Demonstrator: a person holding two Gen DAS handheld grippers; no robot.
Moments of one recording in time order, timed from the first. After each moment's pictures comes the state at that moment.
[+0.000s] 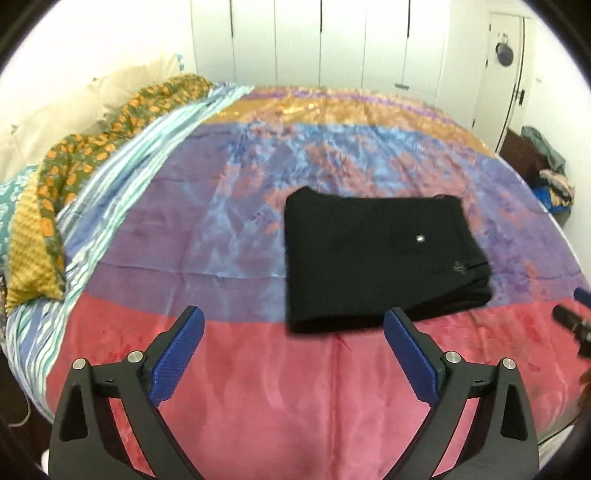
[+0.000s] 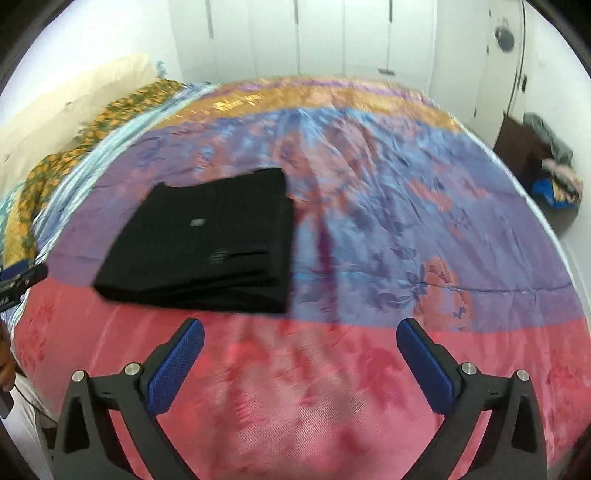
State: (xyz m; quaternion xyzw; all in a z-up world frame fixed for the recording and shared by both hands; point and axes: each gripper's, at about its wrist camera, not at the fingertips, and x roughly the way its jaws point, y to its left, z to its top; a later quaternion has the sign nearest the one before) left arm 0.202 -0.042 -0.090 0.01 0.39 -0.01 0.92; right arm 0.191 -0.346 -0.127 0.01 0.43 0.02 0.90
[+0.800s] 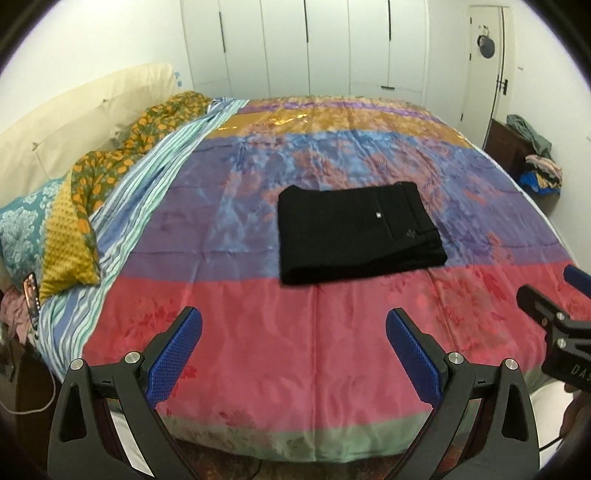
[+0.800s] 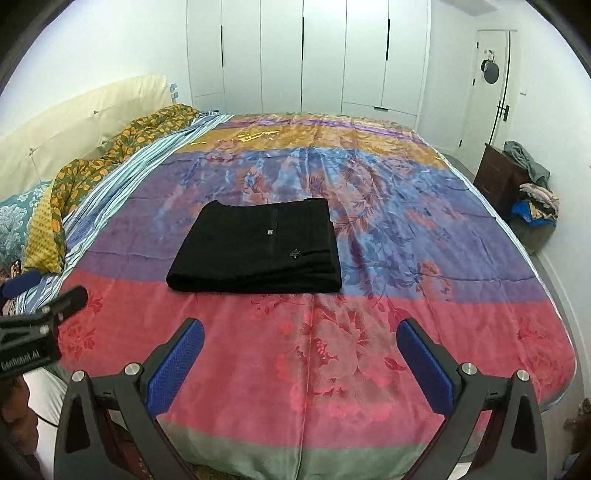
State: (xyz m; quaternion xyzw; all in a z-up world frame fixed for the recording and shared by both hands) left arm 0.096 -0.060 -0.043 0.04 0.39 -0.01 0.92; right arm 0.082 -0.263 -0.057 0.00 0.38 -0.01 0.92
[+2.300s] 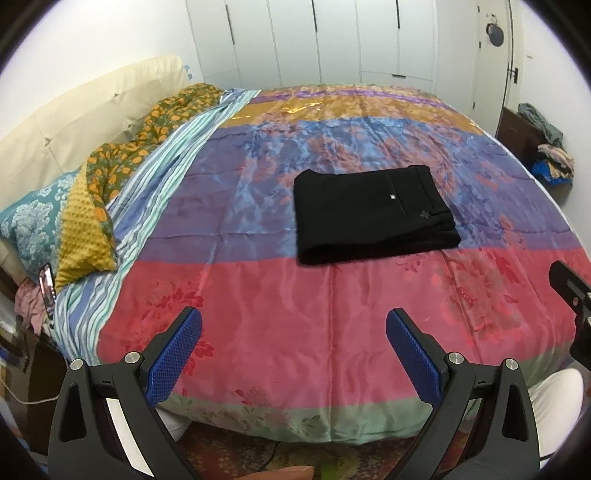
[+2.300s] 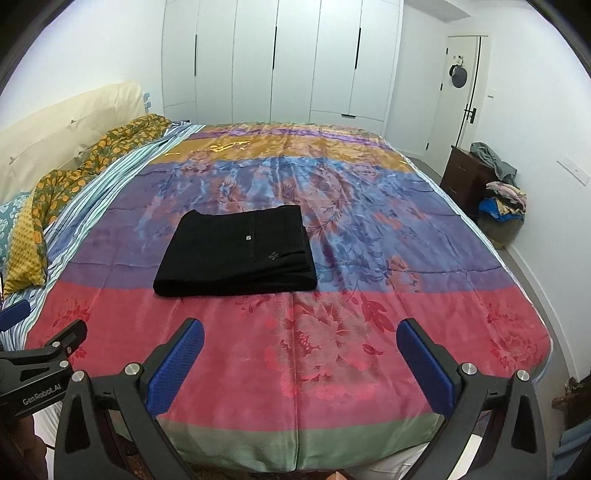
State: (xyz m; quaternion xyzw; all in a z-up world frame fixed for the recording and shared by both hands) left arm 0.082 -0.053 -0.047 0.06 0.40 0.02 0.91; right arm 0.053 -0.250 -0.038 0.00 0.37 -0.07 0.93
